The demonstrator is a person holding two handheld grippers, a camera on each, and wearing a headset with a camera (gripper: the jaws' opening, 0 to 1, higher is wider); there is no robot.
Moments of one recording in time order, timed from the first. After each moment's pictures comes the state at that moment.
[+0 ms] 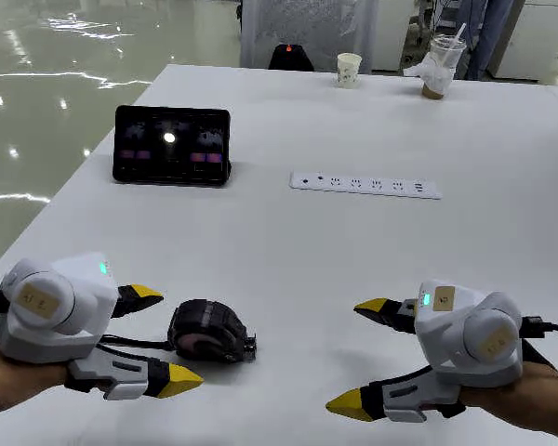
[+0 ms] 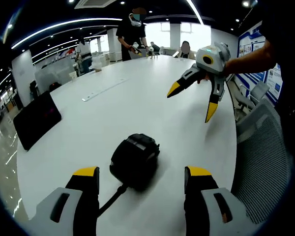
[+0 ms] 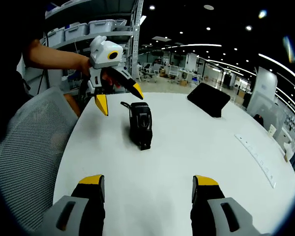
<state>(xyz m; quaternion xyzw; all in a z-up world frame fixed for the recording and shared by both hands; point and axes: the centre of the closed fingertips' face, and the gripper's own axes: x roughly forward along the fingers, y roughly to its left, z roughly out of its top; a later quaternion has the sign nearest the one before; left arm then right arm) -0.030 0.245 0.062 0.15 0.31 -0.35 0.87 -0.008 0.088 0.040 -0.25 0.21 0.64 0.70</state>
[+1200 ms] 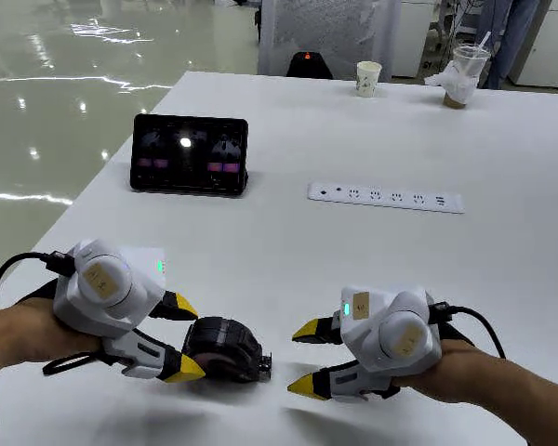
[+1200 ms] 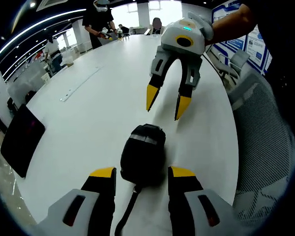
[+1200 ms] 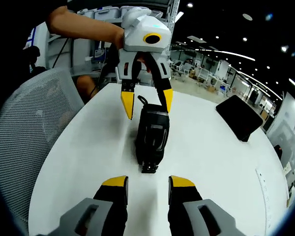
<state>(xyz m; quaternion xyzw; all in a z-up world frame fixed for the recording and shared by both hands) -0.003 0.258 0.035 0.26 0.36 -0.44 0.78 0.001 0.165 0.017 -0.33 0.17 0.70 0.61</state>
